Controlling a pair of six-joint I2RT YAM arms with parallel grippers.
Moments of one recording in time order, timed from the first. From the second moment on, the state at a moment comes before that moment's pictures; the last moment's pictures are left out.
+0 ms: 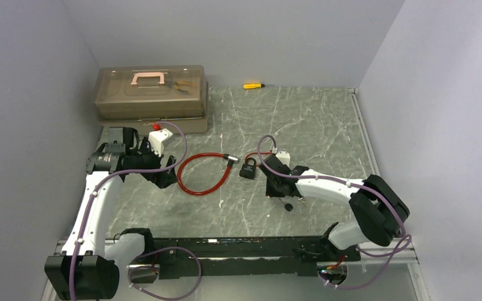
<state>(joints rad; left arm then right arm) 0.01 1.00 0.97 -0.97 0.58 0.50 0.78 1.43 0.69 -0.39 0.26 0.78</state>
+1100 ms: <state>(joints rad) -0.08 0.86 0.98 -0.92 0.70 0.60 0.88 1.07 0.84 -0.35 -0.01 0.46</state>
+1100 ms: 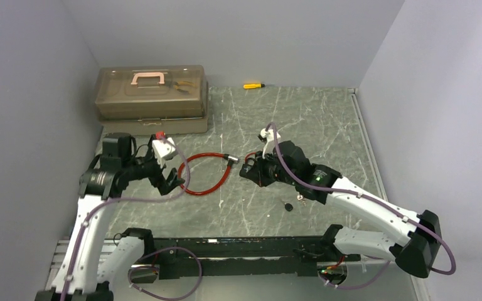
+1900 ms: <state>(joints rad) -0.52 0.51 0.68 -0.19 0.78 0.47 1.05 1.14 1.21 -0.30 -0.29 0.41</state>
